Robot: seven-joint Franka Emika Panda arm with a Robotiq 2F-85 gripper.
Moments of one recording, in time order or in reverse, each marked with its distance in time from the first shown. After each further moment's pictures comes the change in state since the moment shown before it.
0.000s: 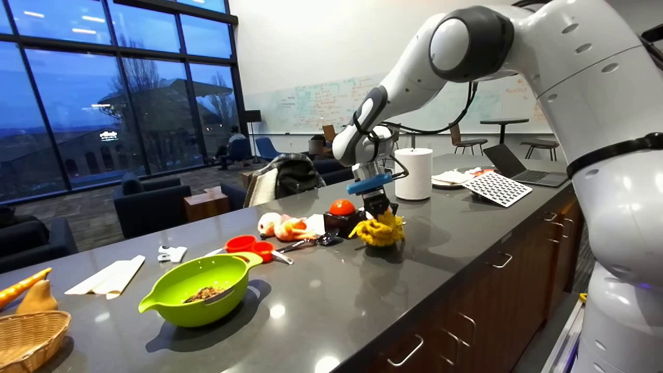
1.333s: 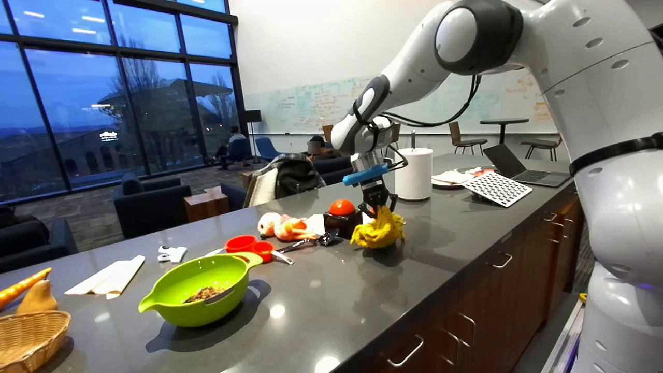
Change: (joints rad) arm 0.006 -0.043 0.000 0.015 -0.023 -0.054 0.108
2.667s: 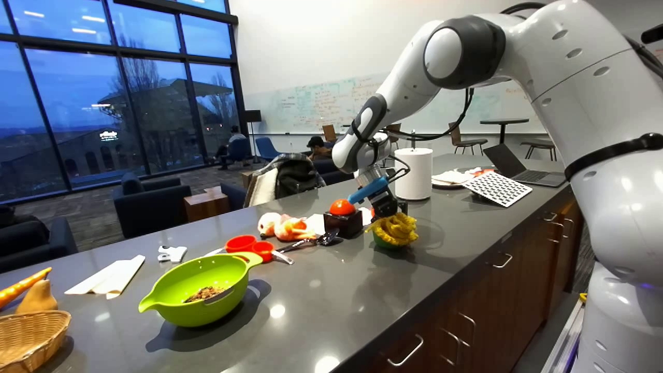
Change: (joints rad) arm 0.007 0.084 -0.012 0.022 -0.111 -0.096 0.185
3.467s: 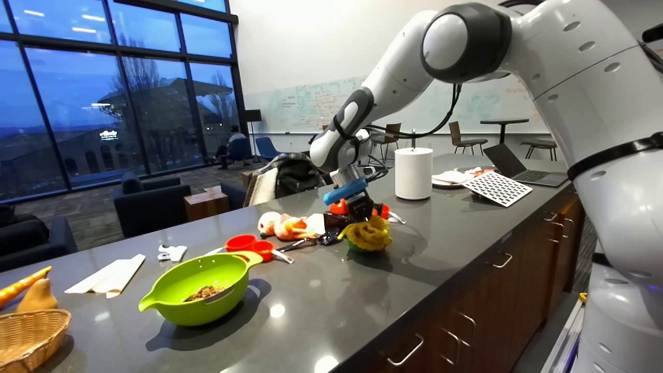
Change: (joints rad) arm 0.091 -0.023 0.043 0.002 -0.001 0.084 0.006
